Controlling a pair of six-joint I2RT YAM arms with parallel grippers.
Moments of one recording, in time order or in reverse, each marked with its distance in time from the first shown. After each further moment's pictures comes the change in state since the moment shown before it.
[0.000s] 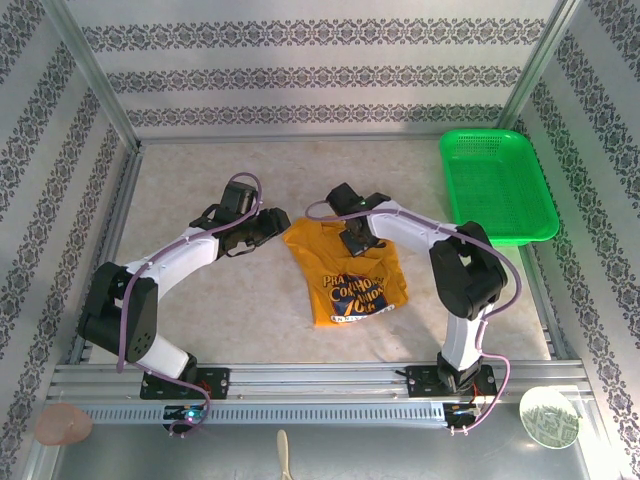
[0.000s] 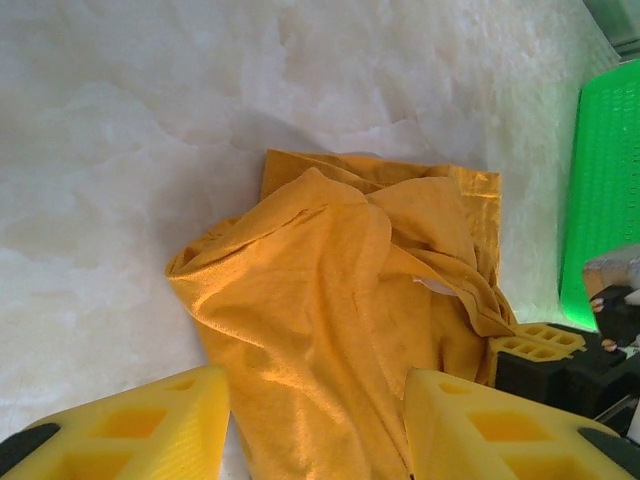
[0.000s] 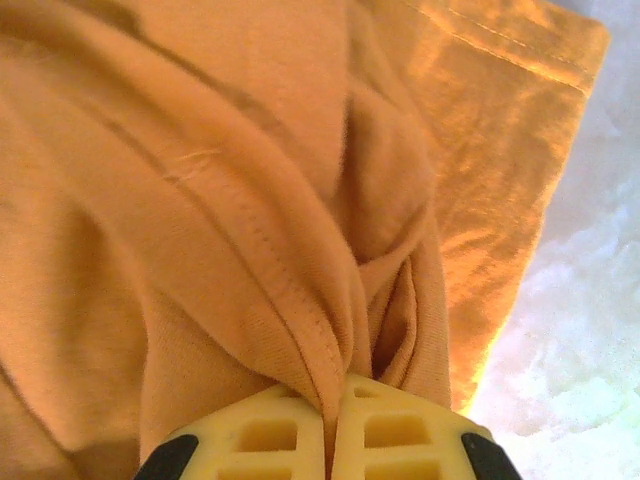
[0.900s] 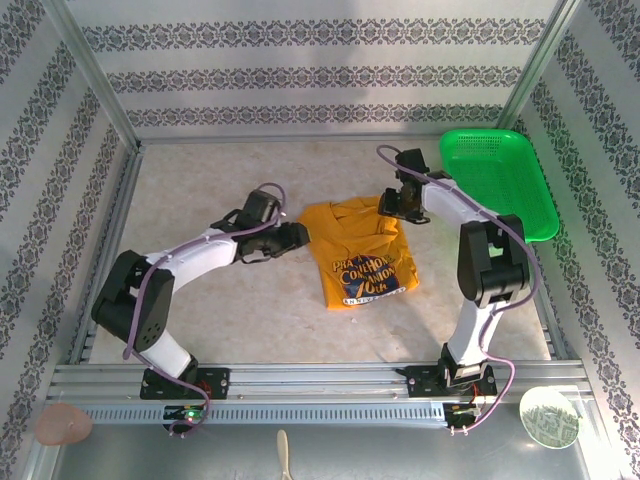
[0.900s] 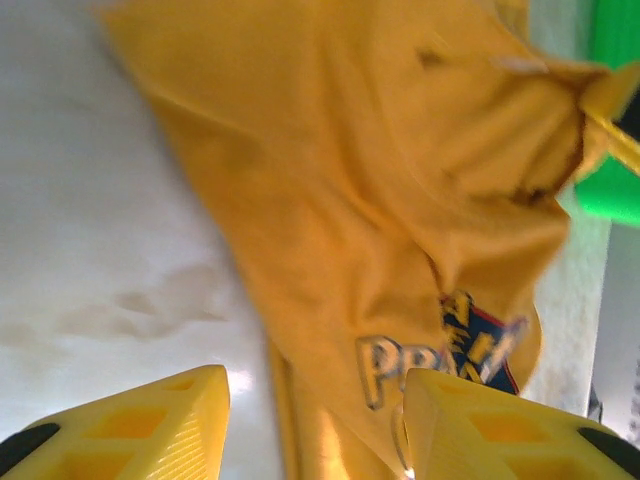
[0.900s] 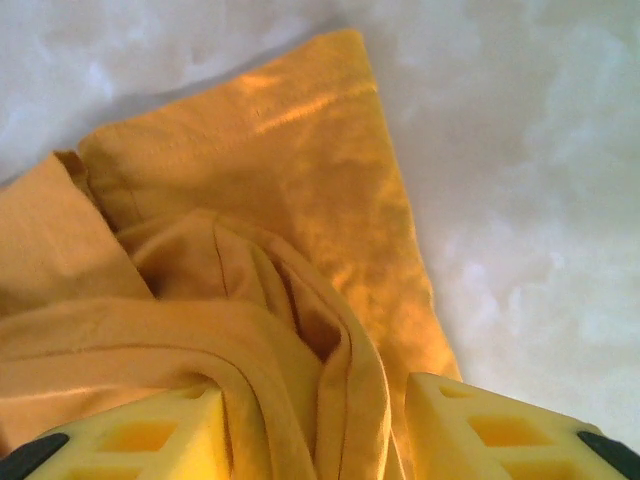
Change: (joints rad) left arm -0.151 0.098 0.025 0.016 0.076 0.030; right arm -0.379 -0.022 0.005 0.175 -0.360 0.302
